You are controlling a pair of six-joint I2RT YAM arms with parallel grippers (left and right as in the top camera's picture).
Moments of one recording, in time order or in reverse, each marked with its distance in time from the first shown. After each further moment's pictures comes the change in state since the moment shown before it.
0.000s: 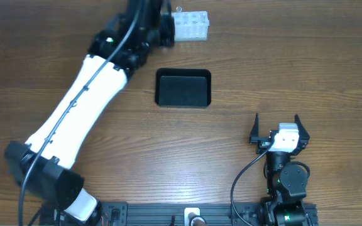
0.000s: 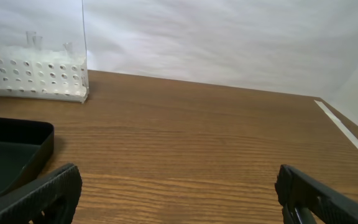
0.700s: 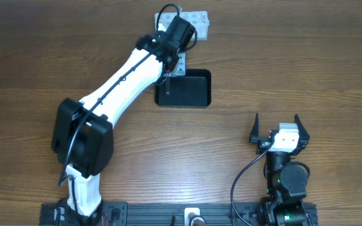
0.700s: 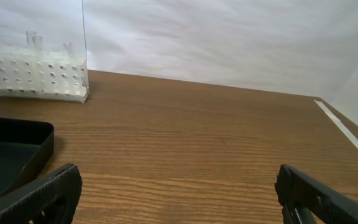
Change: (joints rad) left arm -0.050 0.286 -0.001 -0.153 -0.038 -0.171; right arm 0.000 0.000 0.000 0.000 0.000 0.000
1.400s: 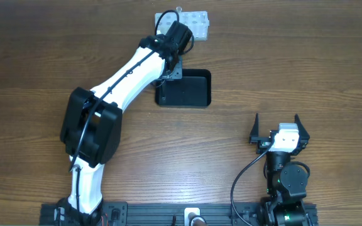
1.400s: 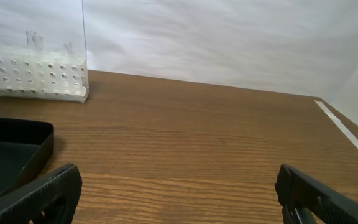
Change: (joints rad) left arm 0.027 0.098 0.000 0.000 -0.001 0.000; right arm 0.000 0.000 0.000 0.000 0.000 -0.001
